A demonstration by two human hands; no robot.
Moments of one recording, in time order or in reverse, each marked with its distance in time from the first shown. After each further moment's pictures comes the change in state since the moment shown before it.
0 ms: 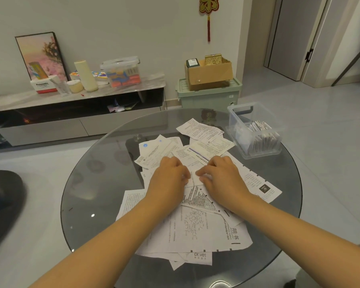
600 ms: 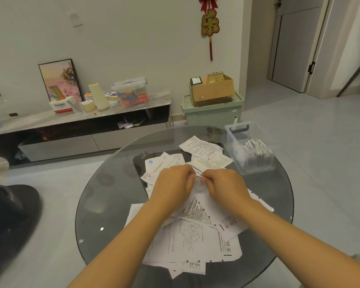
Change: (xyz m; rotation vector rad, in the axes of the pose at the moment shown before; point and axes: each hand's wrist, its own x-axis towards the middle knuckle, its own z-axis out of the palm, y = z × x) left_hand 0.012 0.032 -0.034 0.048 0.095 0.085; right_hand 0.002 -0.010 -0.043 -0.012 0.028 -0.004
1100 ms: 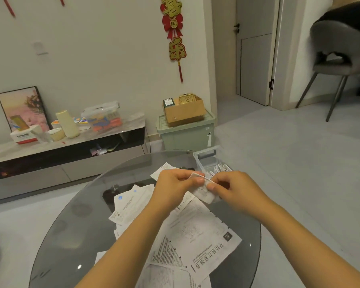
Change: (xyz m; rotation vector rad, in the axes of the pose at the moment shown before) left_hand 0.062 0.074 -0.019 -0.952 -0.094 -0.208; right_hand -0.001 0.050 -0.097 0.331 -0.045 0.172
